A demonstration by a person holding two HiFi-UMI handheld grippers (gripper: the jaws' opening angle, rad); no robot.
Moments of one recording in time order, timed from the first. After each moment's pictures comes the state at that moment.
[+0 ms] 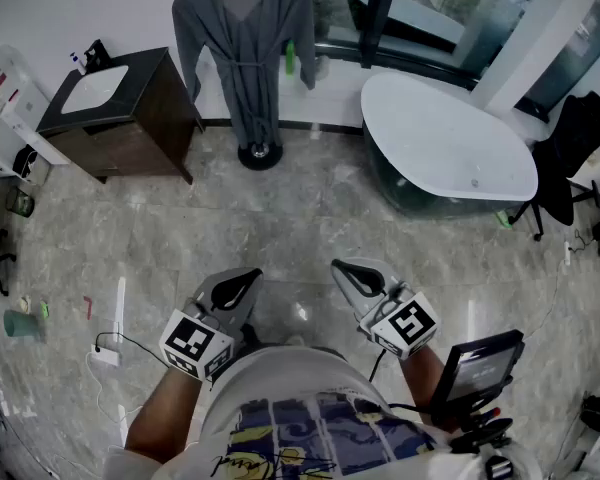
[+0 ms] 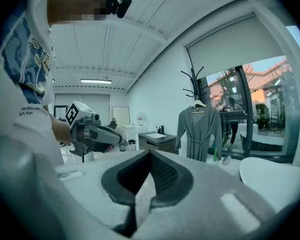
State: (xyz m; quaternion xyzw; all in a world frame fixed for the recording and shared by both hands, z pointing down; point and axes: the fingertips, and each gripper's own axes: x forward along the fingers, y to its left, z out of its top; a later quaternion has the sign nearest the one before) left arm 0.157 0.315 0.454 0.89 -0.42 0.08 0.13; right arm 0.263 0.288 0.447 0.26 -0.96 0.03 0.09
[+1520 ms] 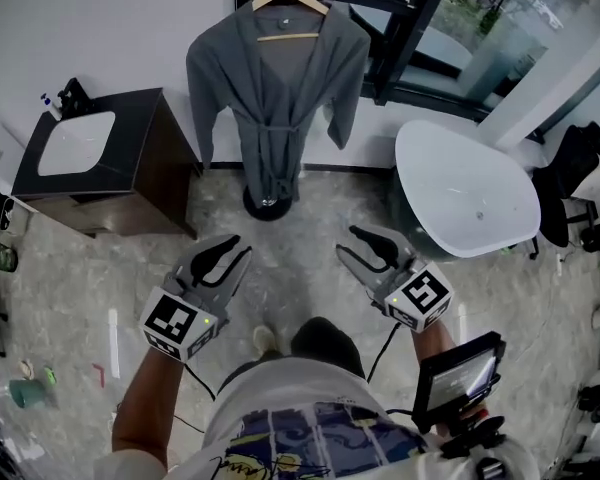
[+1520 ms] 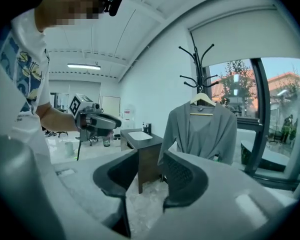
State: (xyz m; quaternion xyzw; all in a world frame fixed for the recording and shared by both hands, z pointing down) left arm -0.094 -0.016 0.409 0.92 -0.39 0.07 0.06; right arm 0.055 -0.039 0.427 0.29 -0.95 0.00 0.14
